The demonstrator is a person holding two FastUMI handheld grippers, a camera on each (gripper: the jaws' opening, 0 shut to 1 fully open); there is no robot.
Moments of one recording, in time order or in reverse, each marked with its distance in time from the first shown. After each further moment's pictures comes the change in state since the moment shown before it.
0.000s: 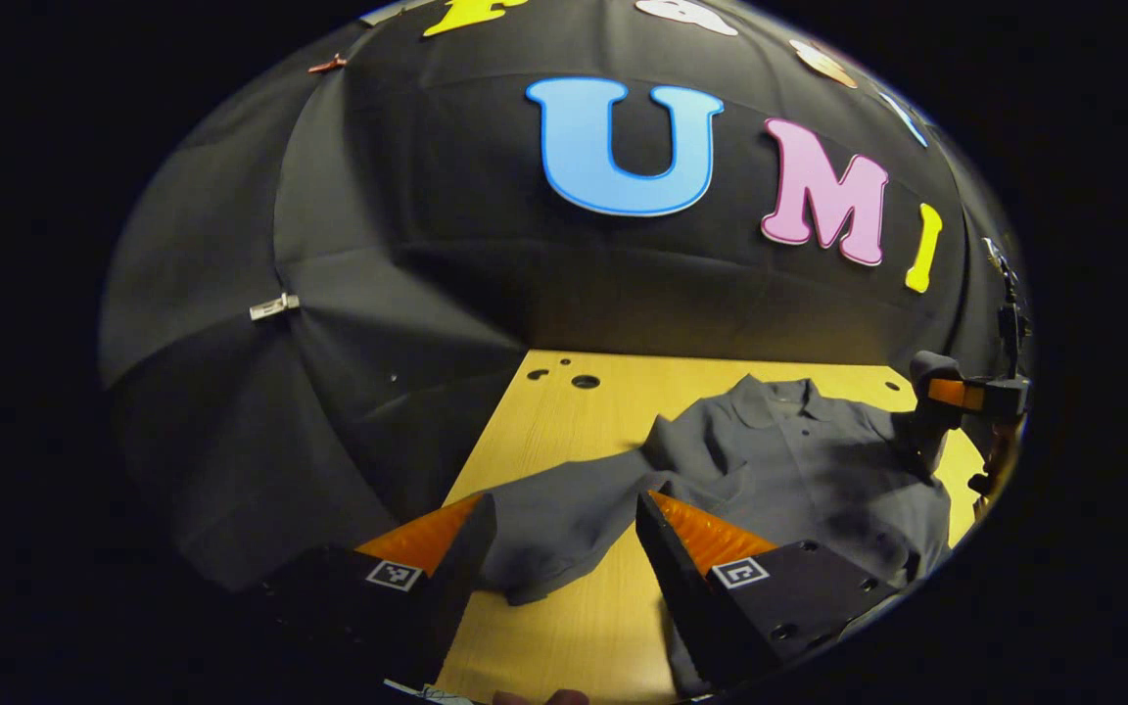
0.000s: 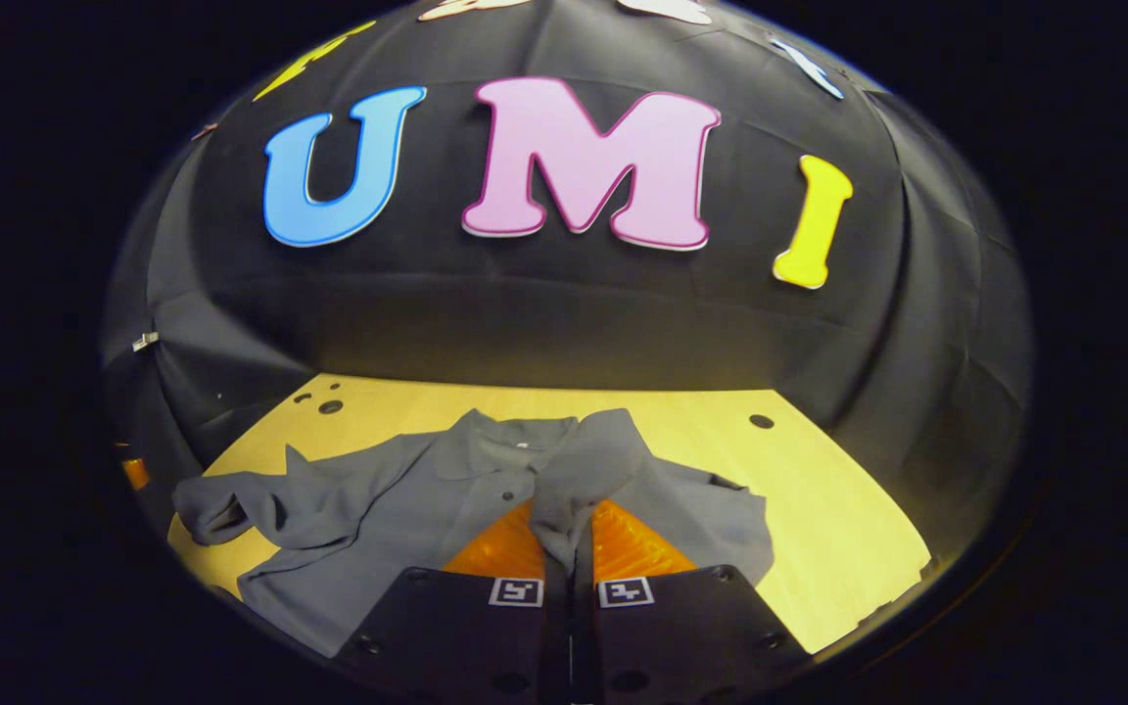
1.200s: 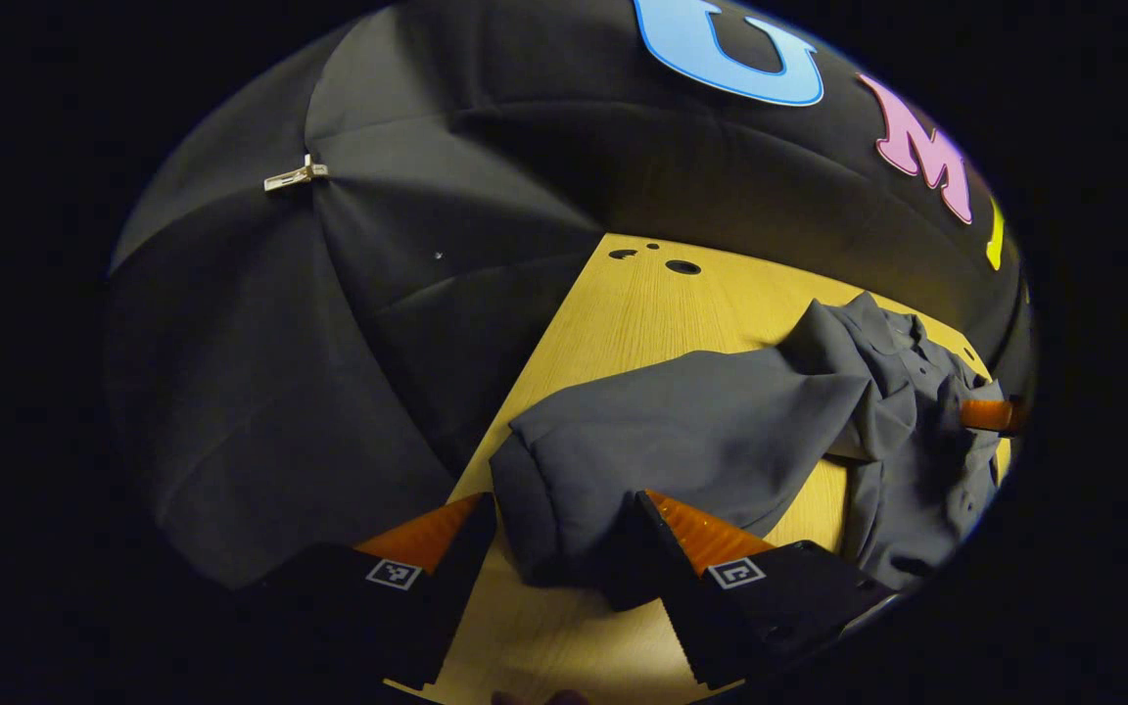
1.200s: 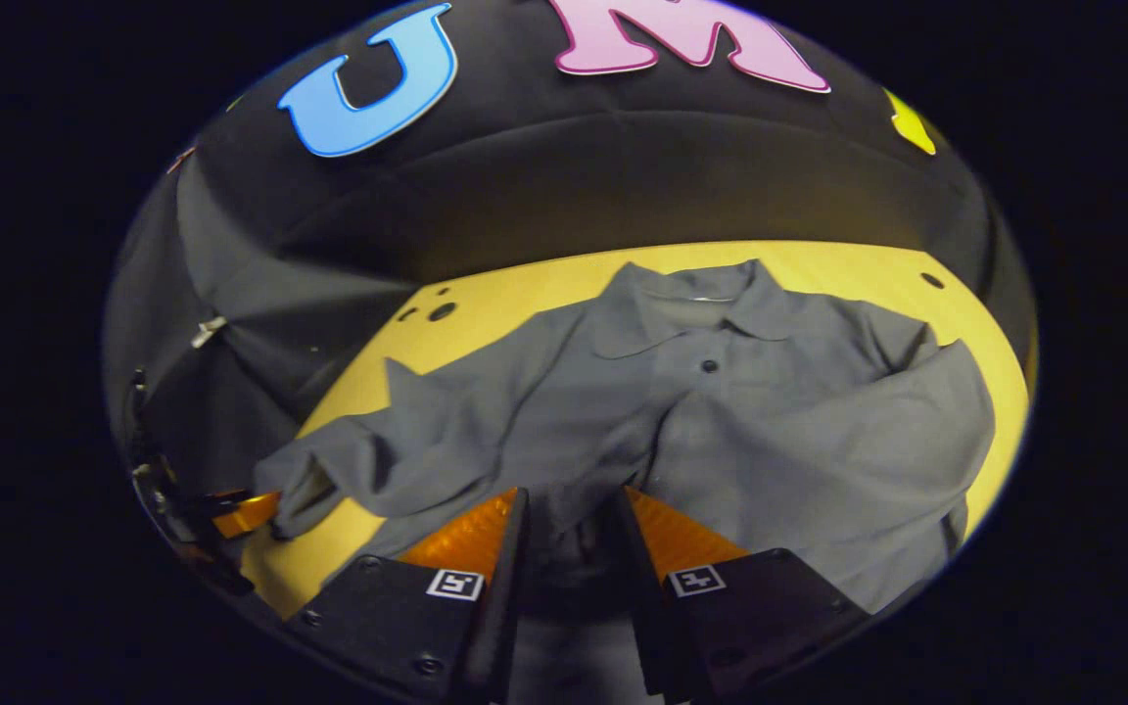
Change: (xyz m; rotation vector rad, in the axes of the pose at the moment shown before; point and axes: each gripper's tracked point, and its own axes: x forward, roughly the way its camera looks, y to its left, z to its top) left arm 0.093 0.071 -0.098 -0.077 0.256 0.129; right arm 0.013 0.155 -0.092 0.187 0.312 0.408
